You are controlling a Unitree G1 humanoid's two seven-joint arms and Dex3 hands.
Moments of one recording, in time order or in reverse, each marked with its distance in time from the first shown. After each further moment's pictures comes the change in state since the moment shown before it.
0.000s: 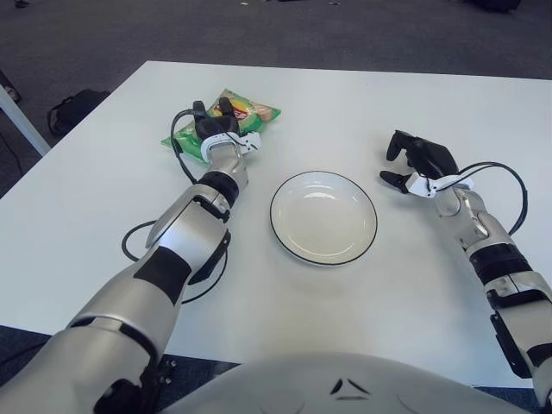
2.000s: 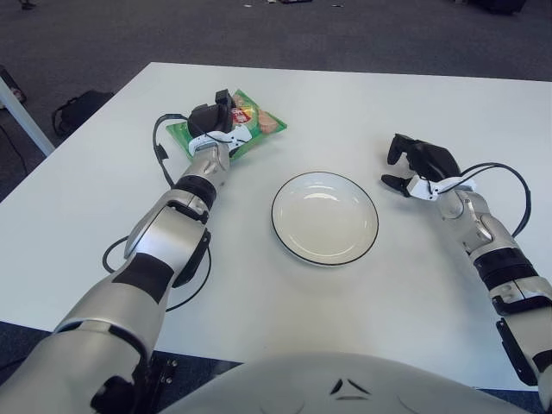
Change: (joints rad) left arm 0.071 0.118 0.111 -0.031 -0.118 -0.451 0.271; right arm 0.029 -0.023 0.006 -0.065 -0.007 0.034 0.045
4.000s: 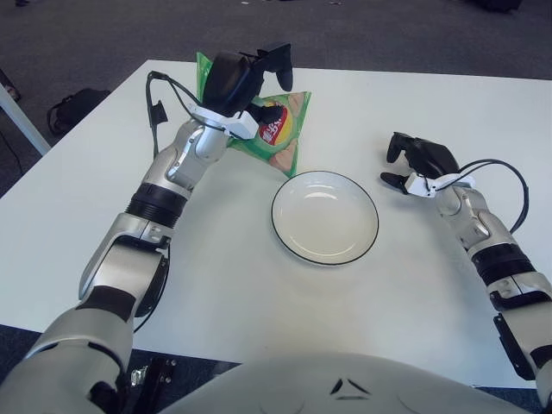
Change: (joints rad) left arm 0.224 0.188 0.105 -0.889 -0.048 -0.582 -0.232; right arm -0.024 0.010 0.007 0.020 -0.033 0.018 0.000
